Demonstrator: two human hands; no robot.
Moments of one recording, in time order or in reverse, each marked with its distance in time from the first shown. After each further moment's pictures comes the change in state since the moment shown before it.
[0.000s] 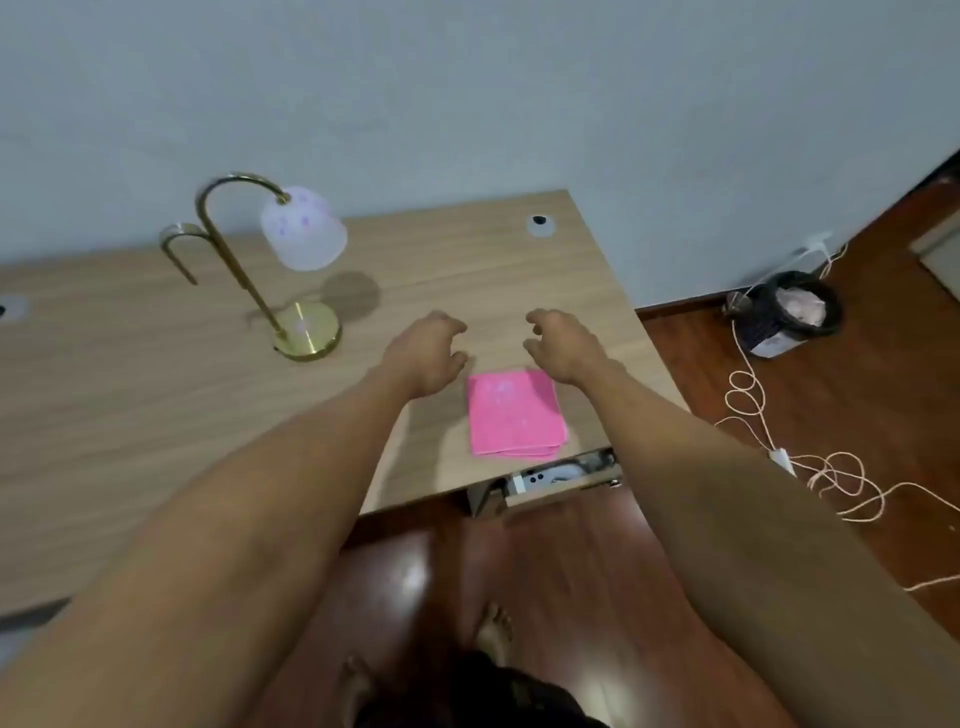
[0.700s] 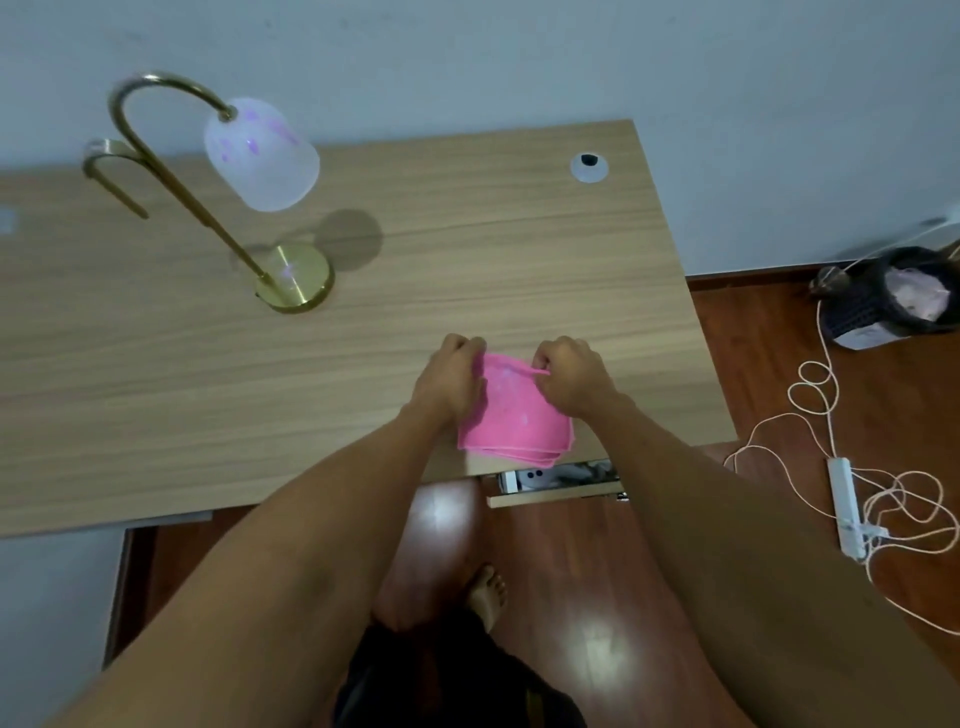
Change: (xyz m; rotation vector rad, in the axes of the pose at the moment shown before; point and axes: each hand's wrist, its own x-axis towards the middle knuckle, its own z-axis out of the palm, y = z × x) left_hand 0.028 0.010 0.119 -0.200 -0.047 -0.307; right_hand 0.038 0.070 0.075 -0.020 -0.183 -0.074
